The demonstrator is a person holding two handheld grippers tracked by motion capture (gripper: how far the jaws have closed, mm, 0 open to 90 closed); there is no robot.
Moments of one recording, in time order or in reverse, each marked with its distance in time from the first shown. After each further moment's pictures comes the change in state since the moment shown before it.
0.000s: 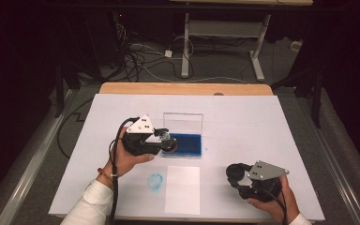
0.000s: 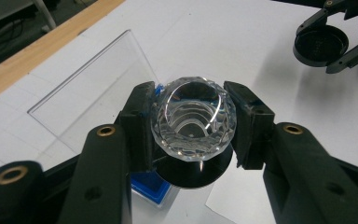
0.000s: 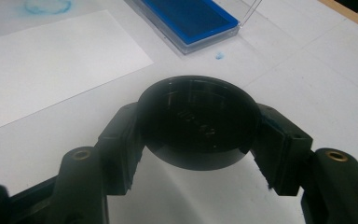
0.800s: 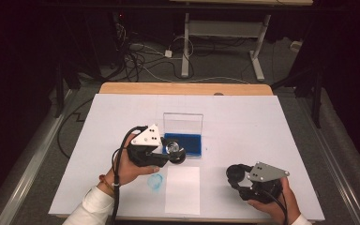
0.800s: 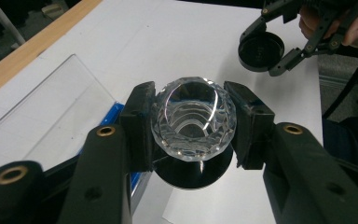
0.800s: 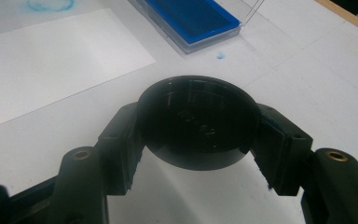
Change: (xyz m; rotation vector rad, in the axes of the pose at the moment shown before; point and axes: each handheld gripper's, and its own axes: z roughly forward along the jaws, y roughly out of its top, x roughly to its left) left arm -0.035 0.012 -0.003 0.003 -0.080 0.089; right arm 0.003 0.000 -0.002 0.003 -0.004 -0.013
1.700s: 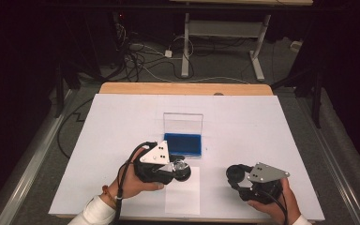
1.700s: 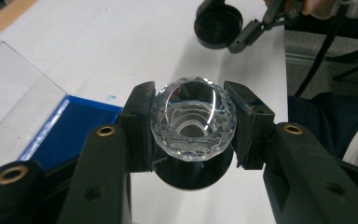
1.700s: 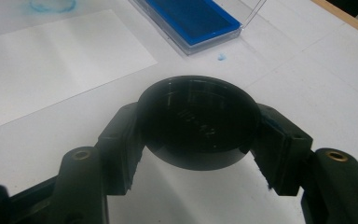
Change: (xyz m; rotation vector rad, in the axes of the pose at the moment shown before) left arm -0.032 -0.011 0.018 0.063 -0.085 0.052; right arm 0.002 0.001 -0.001 -0.003 -0.001 -0.004
